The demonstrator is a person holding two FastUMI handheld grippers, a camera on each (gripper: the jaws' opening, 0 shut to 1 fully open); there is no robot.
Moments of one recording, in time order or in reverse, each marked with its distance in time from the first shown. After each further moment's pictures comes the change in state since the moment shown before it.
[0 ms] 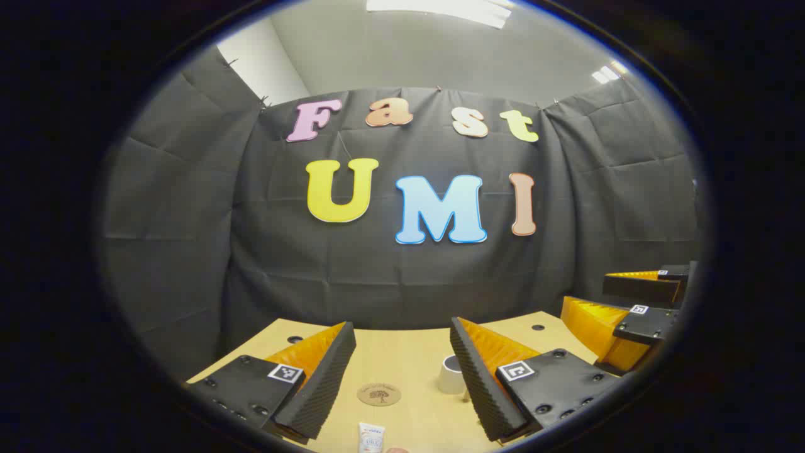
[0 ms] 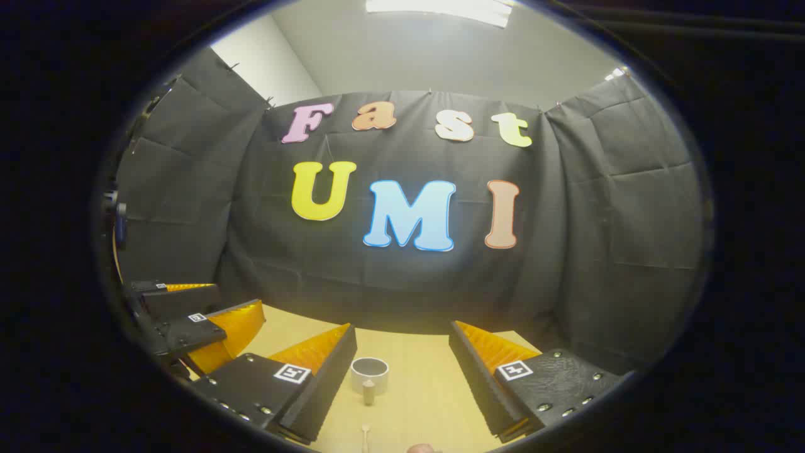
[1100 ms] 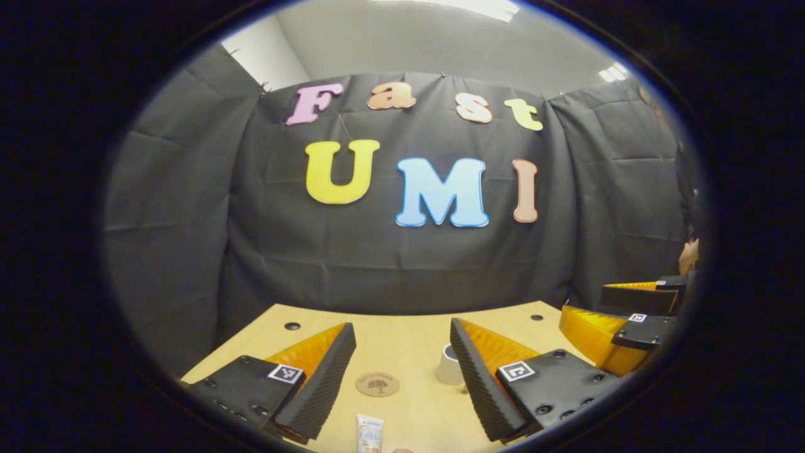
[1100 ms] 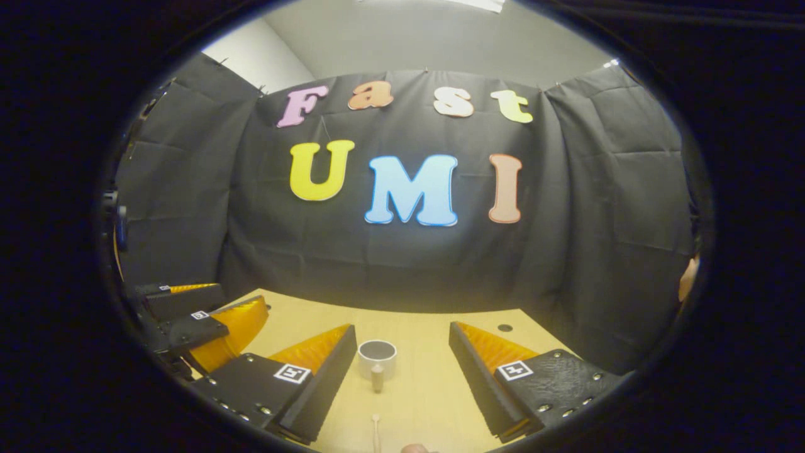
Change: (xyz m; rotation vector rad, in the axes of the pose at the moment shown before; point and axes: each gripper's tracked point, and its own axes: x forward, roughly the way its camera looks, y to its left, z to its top) left arm 0.014 0.002 -0.040 -0.039 0.128 -0.013; right arm 0.006 0.005 -0.035 0.051 0.164 0.013
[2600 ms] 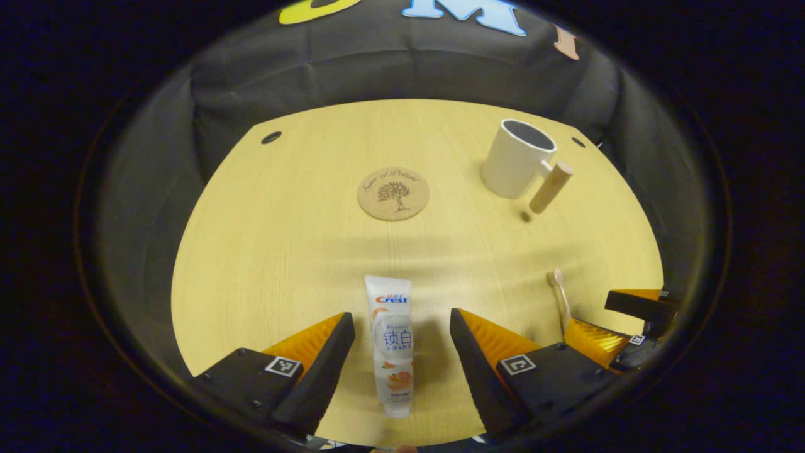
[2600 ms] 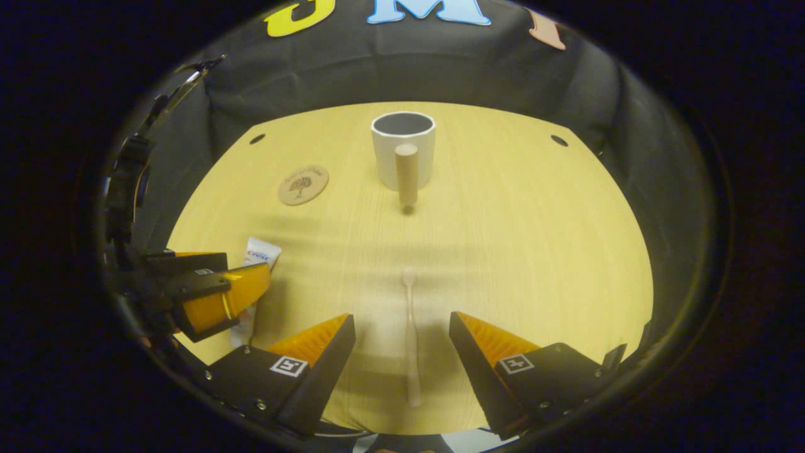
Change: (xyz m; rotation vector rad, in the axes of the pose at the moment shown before) left arm 0.005 0.068 -0.280 0.006 1.012 0.072; right arm -0.012 0.042 -0.247 0.045 0.975 0.124
